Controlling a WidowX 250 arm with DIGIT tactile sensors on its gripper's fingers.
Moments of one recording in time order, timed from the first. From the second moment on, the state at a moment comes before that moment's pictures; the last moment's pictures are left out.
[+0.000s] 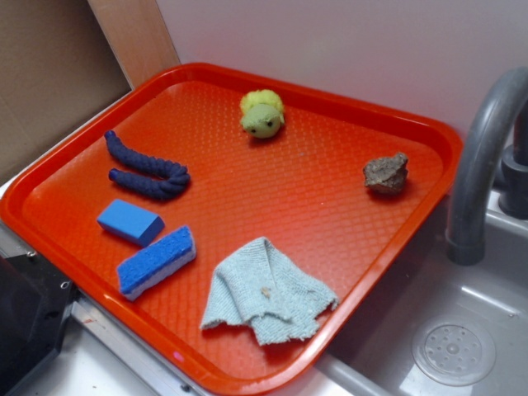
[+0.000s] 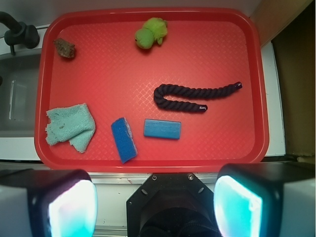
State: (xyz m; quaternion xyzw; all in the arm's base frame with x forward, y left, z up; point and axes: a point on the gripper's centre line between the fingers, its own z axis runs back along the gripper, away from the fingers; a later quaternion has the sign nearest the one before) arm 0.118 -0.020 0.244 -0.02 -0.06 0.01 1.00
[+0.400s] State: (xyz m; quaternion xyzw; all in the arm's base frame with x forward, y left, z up) arm 0.118 -0.020 0.242 -0.02 -0.06 0.00 1.00
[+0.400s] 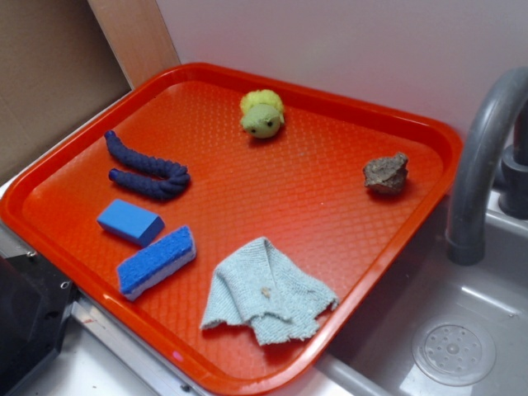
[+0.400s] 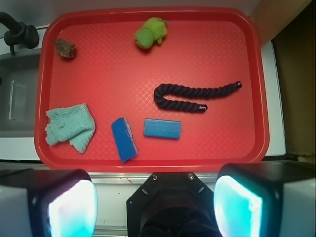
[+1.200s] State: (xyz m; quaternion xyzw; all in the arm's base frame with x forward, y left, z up) arm 0.243 -0.141 0.168 0.03 -0.14 -0.27 0.95
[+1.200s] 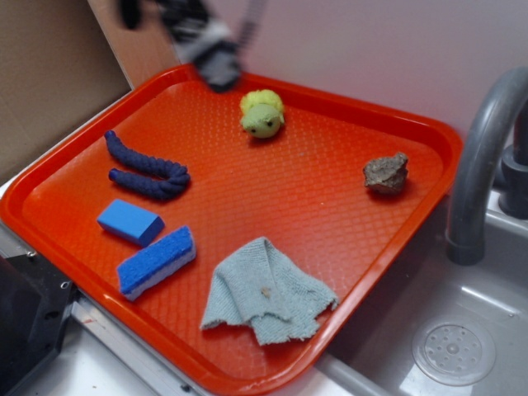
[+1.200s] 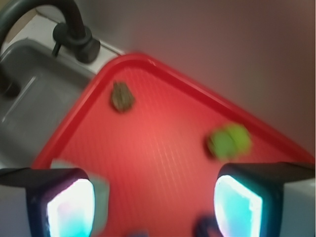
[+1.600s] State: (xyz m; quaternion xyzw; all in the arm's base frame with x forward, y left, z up) arm 0.281 -0.173 0.109 0.02 -0.14 -0.30 0.95
